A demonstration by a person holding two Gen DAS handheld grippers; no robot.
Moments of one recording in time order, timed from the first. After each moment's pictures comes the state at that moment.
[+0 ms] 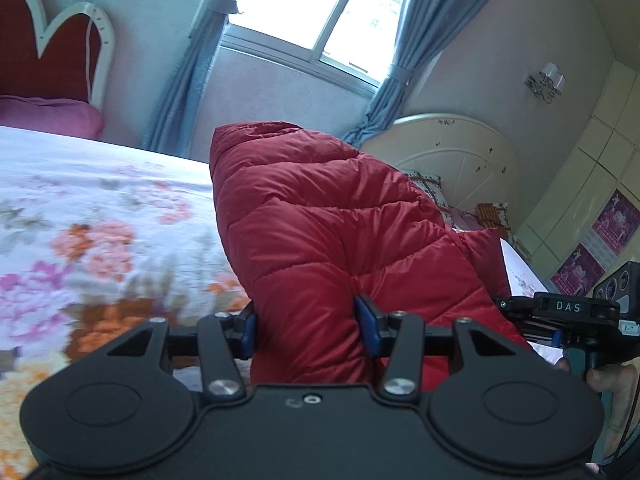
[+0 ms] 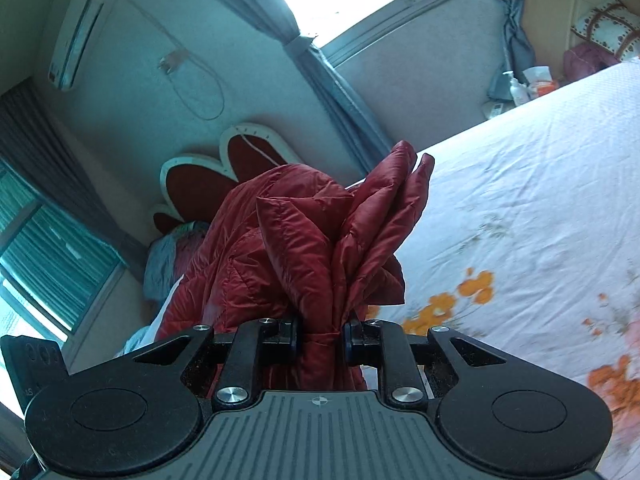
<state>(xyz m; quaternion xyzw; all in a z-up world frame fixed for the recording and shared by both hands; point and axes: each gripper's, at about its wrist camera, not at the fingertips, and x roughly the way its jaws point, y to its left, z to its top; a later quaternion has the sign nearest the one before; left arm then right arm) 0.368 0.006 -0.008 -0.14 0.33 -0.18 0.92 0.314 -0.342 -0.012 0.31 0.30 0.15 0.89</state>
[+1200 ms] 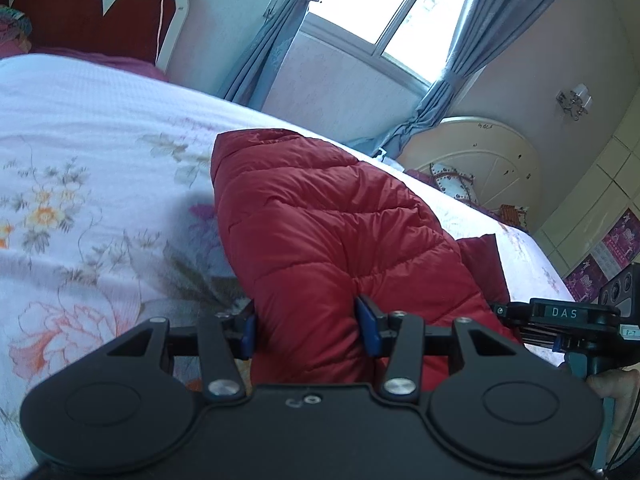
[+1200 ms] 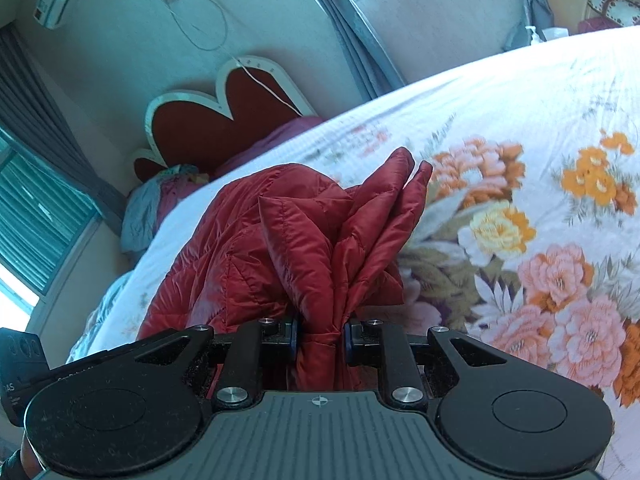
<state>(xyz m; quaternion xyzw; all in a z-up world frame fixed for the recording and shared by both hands) 0.338 0.131 -0.045 -0.17 0.36 -0.16 0.90 0.324 -0.159 -0.054 0.28 0.36 0.12 0.88</state>
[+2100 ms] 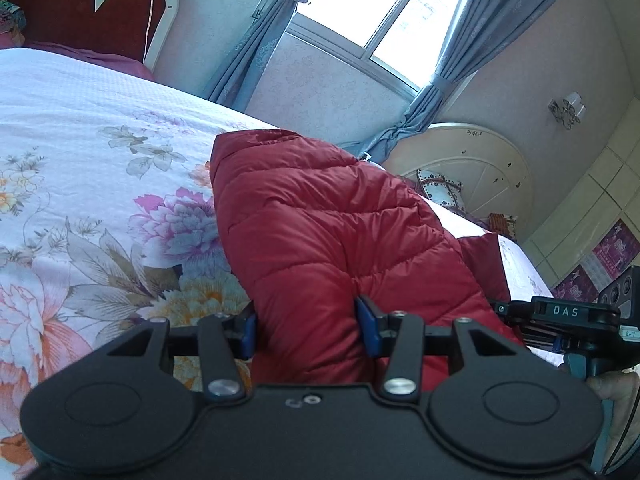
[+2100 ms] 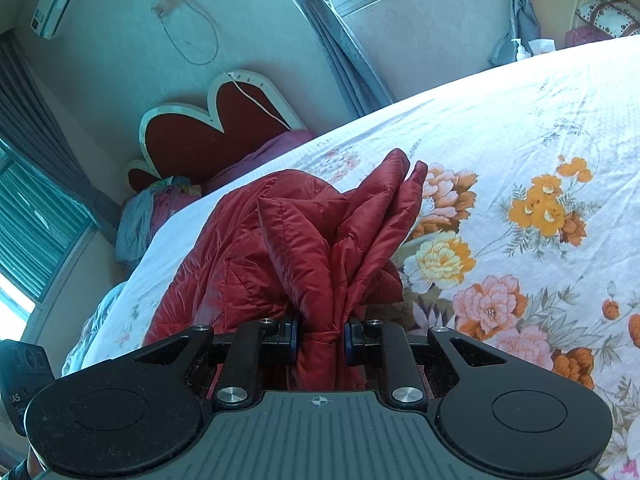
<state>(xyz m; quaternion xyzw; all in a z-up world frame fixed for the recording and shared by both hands) 0.345 0.091 -0.026 -0.19 0.35 -0.17 0.90 0.303 -0.193 -0.035 0.28 0.35 0.11 0.89</state>
